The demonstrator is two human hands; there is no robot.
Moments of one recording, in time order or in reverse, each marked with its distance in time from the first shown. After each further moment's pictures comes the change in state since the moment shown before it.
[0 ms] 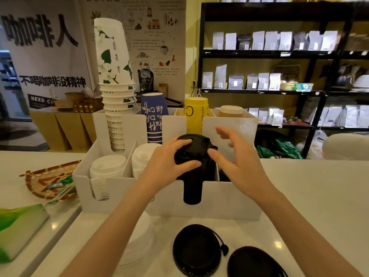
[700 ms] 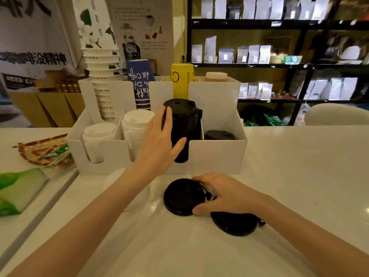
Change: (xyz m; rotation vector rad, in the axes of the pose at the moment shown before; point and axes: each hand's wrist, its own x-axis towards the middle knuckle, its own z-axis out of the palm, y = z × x) left_hand -0.049 0.011 0.025 0.315 0.047 0.018; right_hand -0.105 0.007 0.002 -0.143 -0.809 0.139
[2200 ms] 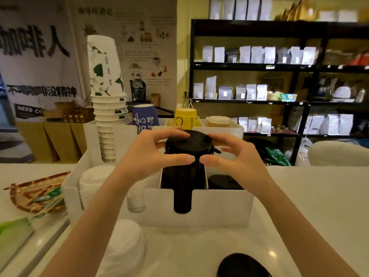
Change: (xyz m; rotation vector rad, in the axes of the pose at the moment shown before) left_hand 0.054 0.010 -0.078 -0.614 -0.116 0.029; right_hand 0.043 -0.026 -0.106 0.415 0.705 -0.142
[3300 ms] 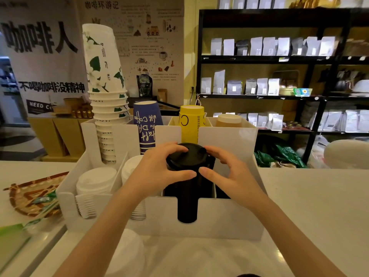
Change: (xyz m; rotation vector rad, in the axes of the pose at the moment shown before) left_hand 0.017 -0.050 0.020 0.242 0.009 -0.109; right_hand 0.018 0.055 0.029 -0.060 -0.110 0.041
